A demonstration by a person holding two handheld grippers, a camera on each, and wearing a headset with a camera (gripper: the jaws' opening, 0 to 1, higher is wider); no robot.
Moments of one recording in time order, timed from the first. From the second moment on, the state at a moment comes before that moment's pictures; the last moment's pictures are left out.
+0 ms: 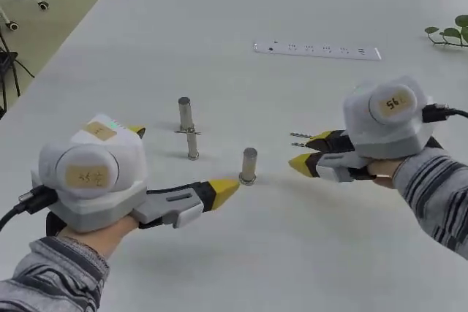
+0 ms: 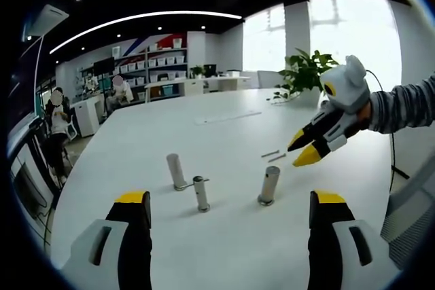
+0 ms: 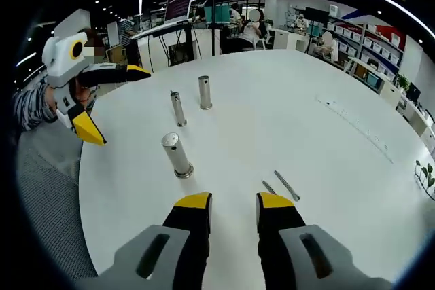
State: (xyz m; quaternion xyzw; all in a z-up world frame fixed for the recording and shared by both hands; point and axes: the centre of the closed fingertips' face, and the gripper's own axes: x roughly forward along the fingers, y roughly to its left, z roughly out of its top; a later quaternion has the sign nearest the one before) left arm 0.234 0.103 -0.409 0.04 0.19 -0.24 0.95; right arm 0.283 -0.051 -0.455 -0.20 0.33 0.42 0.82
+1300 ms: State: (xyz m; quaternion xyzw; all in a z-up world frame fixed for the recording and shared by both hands) left arm 0.232 0.095 -0.417 0.05 0.21 -0.26 0.94; right arm 0.333 -0.087 -0.496 -0.28 0.44 0.43 0.74
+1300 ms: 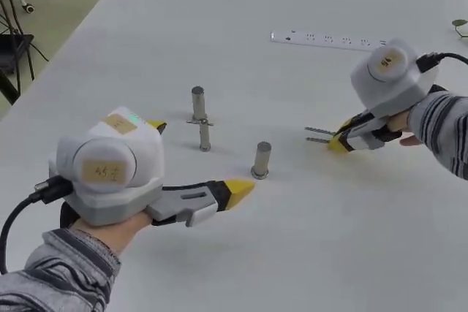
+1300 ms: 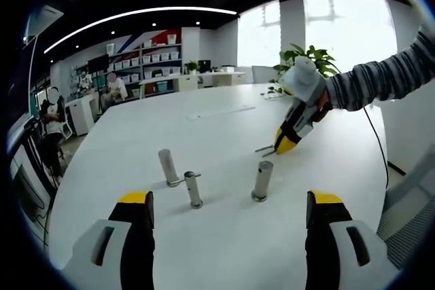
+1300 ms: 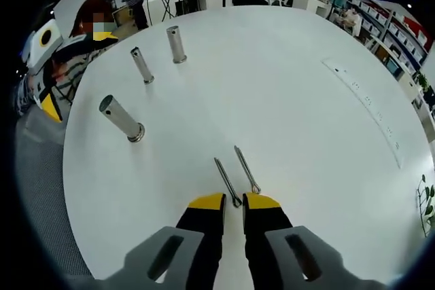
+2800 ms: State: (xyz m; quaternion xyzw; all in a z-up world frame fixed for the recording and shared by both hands) left arm 0.221 0.073 -0.417 0.05 0.23 -0.30 0.92; right arm 0.282 -0.060 -0.449 -0.38 0.32 0.52 0.70
